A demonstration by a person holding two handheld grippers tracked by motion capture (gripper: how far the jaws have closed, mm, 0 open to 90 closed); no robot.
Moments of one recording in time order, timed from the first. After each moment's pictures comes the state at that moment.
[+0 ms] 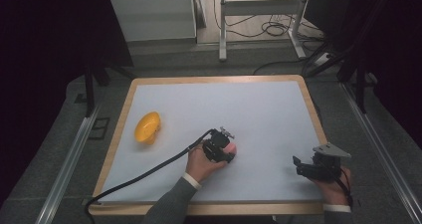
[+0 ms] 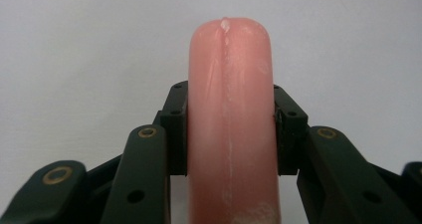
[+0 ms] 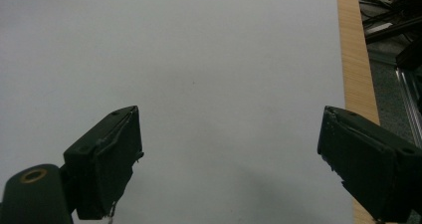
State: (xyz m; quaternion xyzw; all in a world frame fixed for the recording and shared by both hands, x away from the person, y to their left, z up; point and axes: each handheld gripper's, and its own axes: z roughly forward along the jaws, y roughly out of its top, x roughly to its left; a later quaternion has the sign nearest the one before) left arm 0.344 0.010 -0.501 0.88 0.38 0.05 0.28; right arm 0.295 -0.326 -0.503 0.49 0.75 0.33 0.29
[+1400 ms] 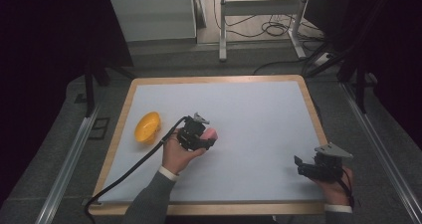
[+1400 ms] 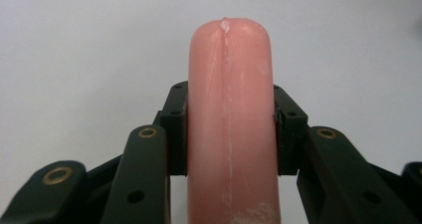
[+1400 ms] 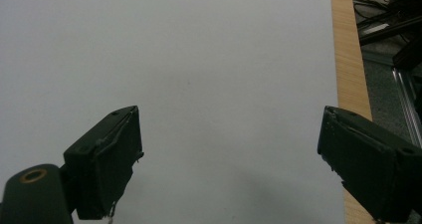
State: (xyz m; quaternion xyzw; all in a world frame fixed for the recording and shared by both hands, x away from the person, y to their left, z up) left arm 0.345 0.082 -0.454 0.85 0.41 0.10 0.32; right arm 0.294 -0.328 -0.502 0.49 0.75 0.33 0.30
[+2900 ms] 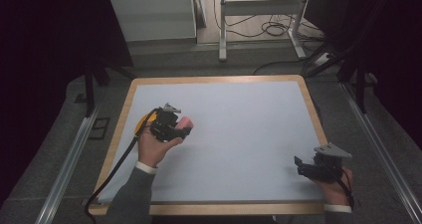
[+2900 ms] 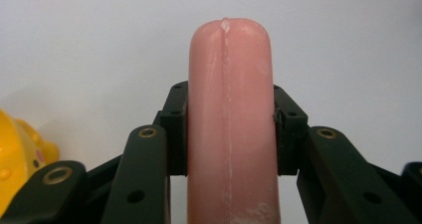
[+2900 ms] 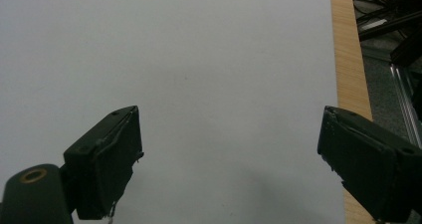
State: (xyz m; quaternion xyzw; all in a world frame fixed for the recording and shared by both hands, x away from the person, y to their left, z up) left arm 0.351 0.151 -0.436 0.81 0.47 0.13 0.33; right arm 0.295 -0.328 -0.504 0.50 0.75 0.32 0.30
